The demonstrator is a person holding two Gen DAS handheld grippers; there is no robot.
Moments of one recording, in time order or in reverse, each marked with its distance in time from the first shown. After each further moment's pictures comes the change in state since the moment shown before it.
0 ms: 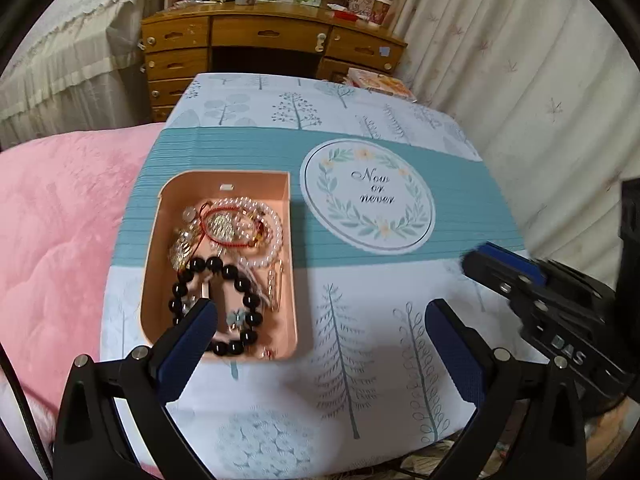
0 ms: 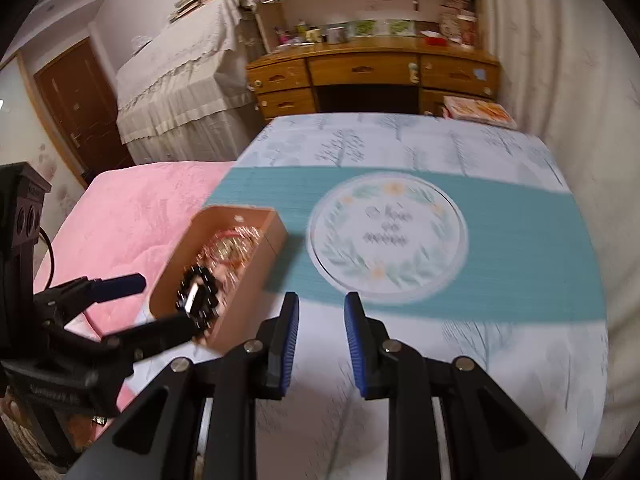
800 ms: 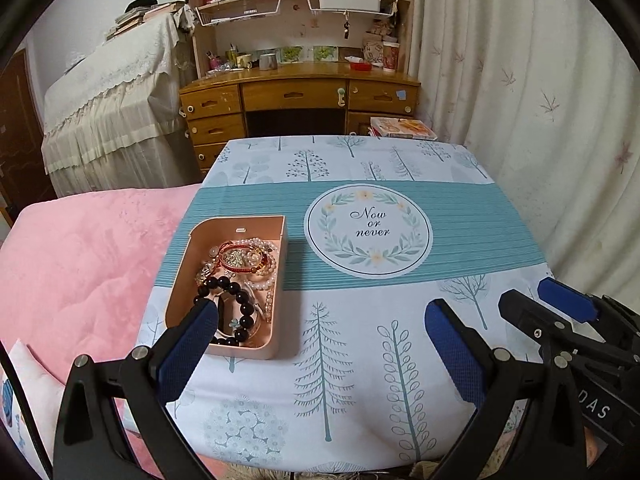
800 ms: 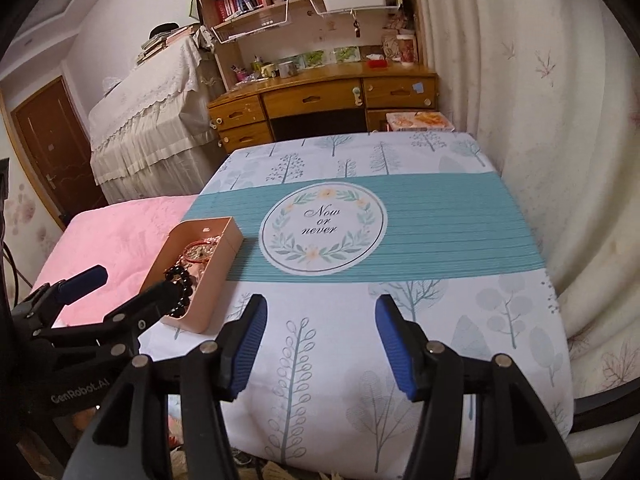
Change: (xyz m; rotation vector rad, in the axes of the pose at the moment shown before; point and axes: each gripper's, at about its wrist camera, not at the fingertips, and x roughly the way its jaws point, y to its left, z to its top) left arm -0.049 -0.082 -0.028 0.059 -0.224 0.219; right arm -0.067 -0.028 -0.041 0.072 -0.148 -0.121
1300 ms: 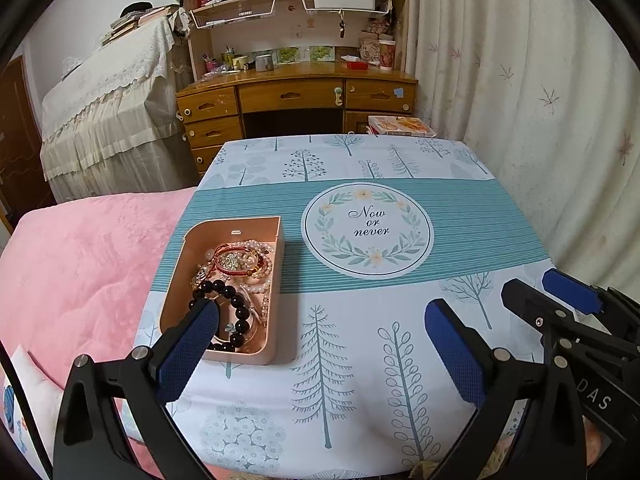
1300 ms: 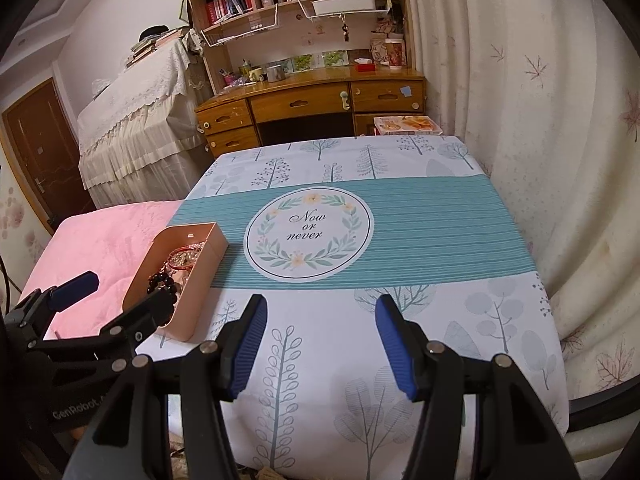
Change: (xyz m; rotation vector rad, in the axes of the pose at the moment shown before) left arm 0.010 -0.008 -0.001 0.016 0.006 0.000; right arm 0.009 -0.007 0.001 0.014 -0.006 -0.034
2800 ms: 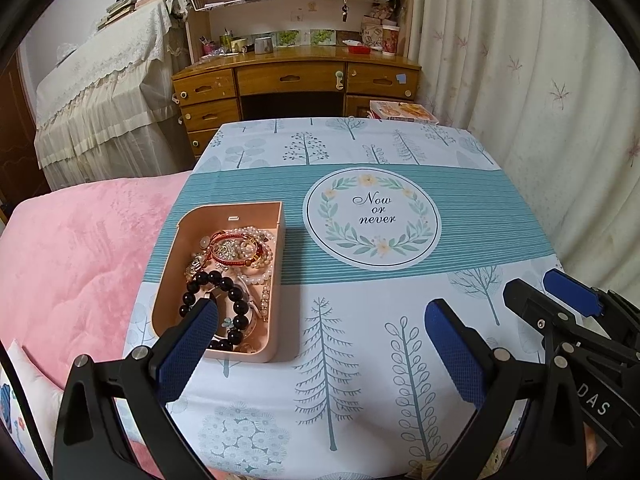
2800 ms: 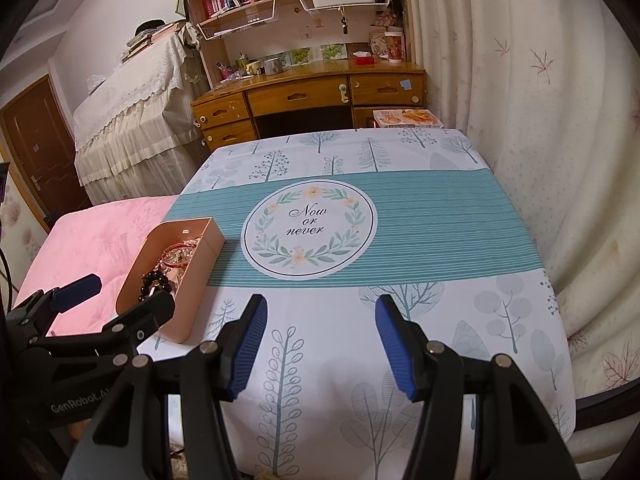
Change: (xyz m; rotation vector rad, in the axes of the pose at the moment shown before) left arm 0.022 0.016 -0.002 -0.008 0.051 -0.017; right arm 0.014 0.005 -0.003 -0.002 0.019 -0.002
